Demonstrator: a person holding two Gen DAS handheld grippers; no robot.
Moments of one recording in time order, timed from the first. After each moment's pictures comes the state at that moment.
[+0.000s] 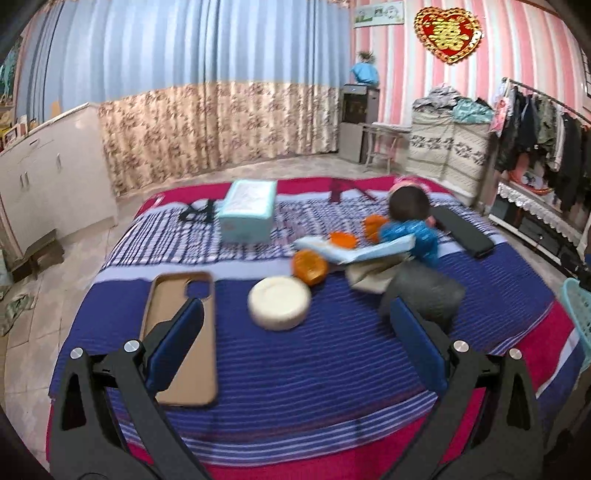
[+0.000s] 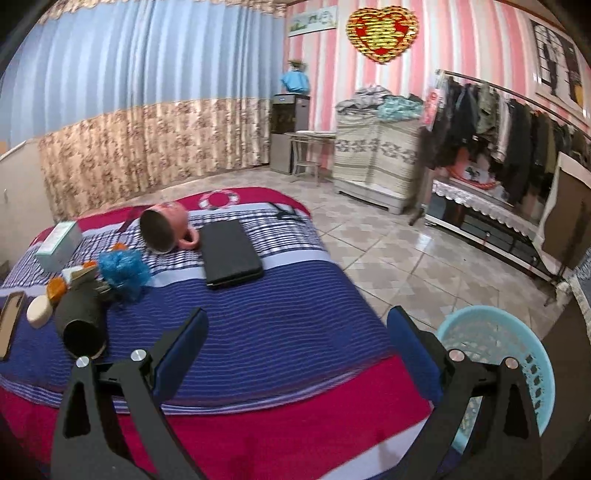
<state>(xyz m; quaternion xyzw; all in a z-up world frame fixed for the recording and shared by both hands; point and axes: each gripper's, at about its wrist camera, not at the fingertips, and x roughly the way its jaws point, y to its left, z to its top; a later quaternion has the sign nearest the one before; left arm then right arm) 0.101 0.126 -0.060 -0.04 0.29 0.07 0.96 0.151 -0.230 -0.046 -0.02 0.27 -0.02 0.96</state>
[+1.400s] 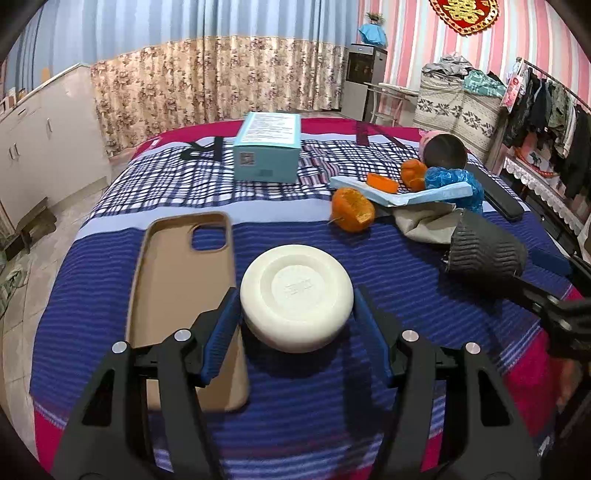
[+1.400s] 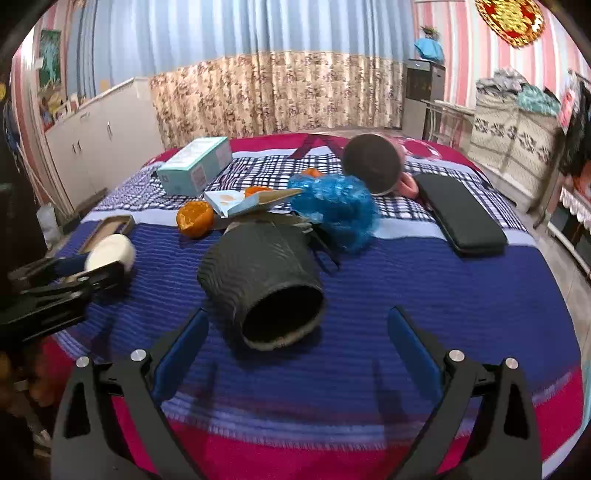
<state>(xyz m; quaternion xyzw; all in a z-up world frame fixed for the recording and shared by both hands) 0.126 0.164 -0.104 -0.06 0.36 0.06 0.93 0.180 -0.064 -0.105 -0.06 0.35 0.21 0.91</state>
